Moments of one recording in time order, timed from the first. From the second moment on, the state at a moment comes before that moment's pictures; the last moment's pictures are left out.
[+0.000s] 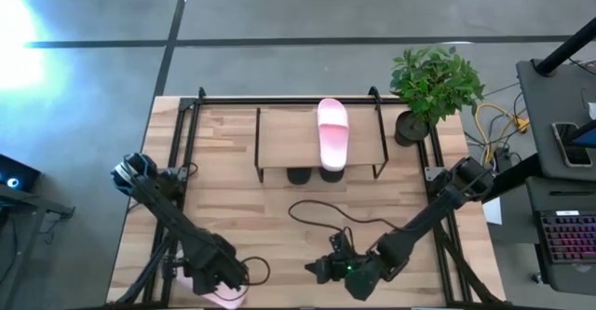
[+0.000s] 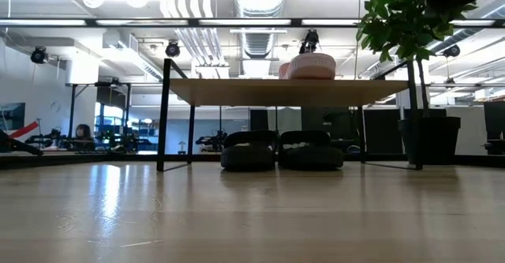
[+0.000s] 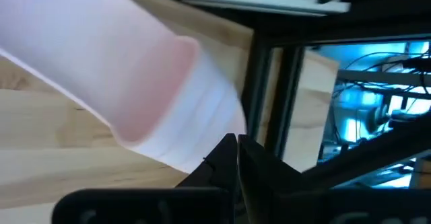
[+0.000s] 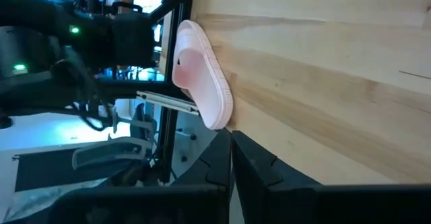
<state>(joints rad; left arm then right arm) -0.75 1.75 1.43 -1.40 0.55 0.64 0.71 1.88 1.31 -0.03 0.61 1.80</state>
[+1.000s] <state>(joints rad) -0.89 1.91 1.49 -1.29 0.23 0.62 0.87 1.89 1.30 -0.04 0.92 2.04</state>
